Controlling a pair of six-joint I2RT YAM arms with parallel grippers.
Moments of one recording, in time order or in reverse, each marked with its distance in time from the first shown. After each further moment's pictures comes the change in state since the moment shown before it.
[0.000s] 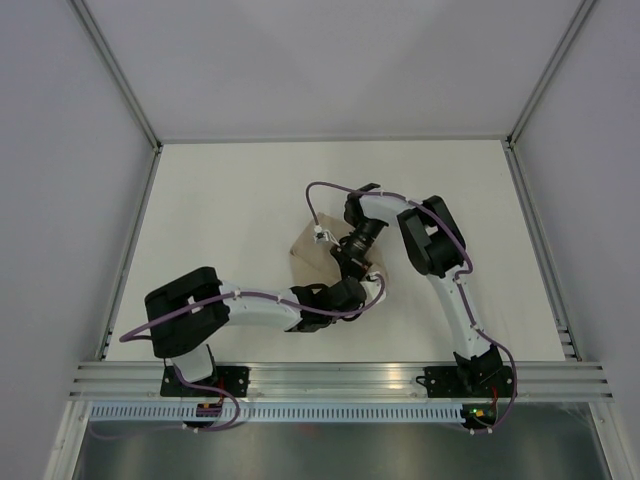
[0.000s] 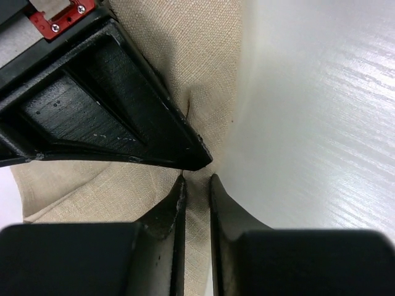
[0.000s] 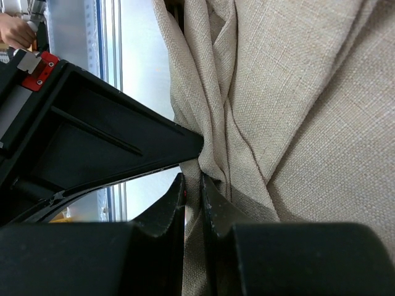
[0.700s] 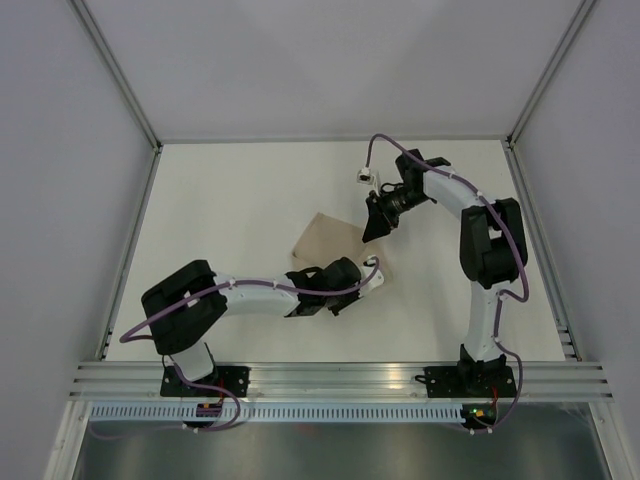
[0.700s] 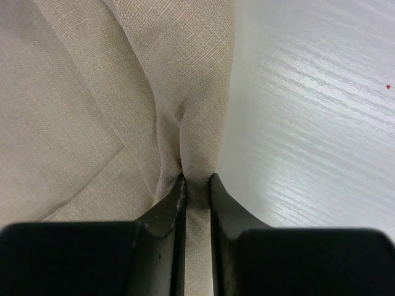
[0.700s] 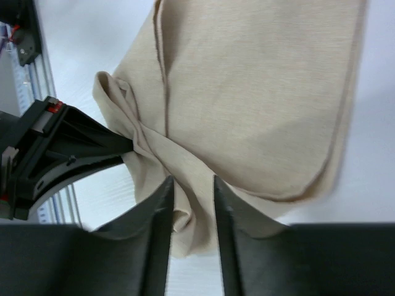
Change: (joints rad) left arm 0.110 0.002 0.050 -0.037 0.259 -0.037; right arm -0.263 -0.357 -0.177 0.483 0.015 0.392
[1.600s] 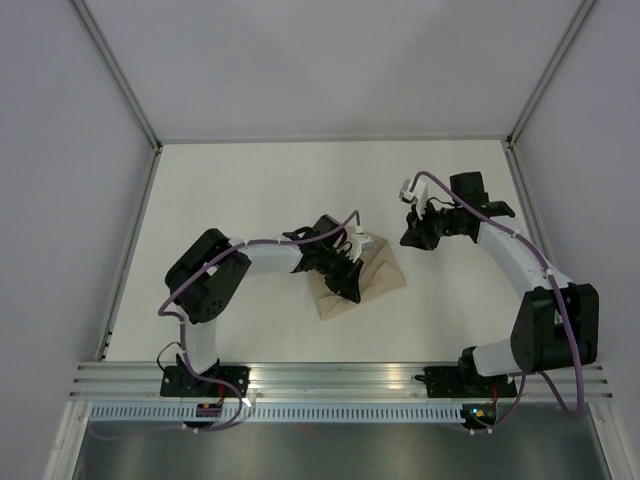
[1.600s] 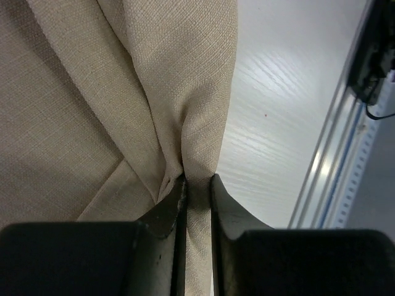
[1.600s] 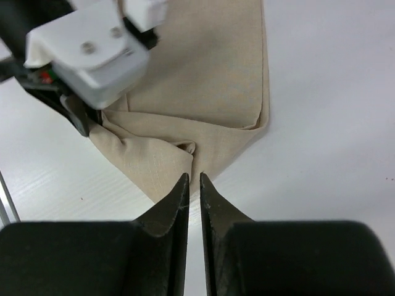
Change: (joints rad) left arm 0.286 0.200 0.202 -0.109 0.764 -0.187; right arm -0.162 -0.636 -0.552 0.340 0.170 0.011
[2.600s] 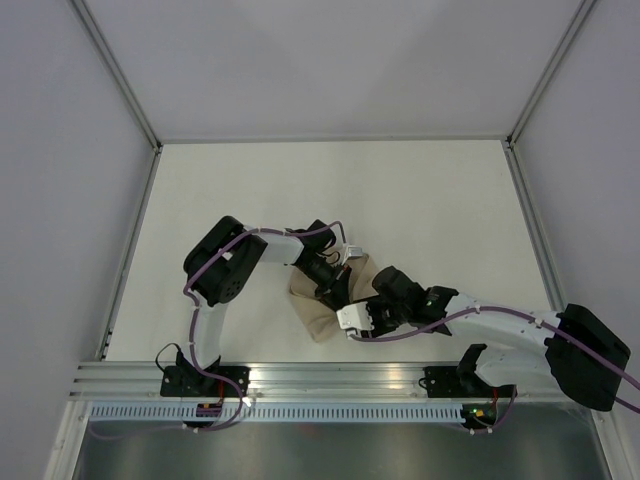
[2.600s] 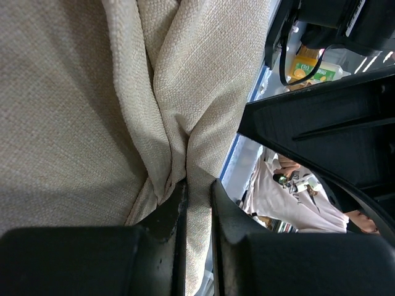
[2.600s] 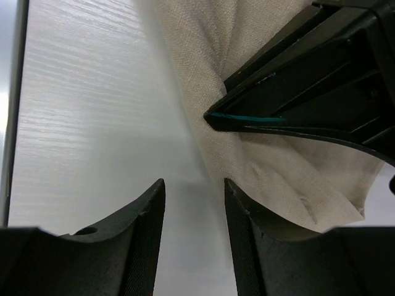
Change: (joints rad) left arm 0.114 0.193 0.065 -0.255 0.455 -0.190; right arm 0.821 -0.279 -0.563 0.356 0.512 -0.218
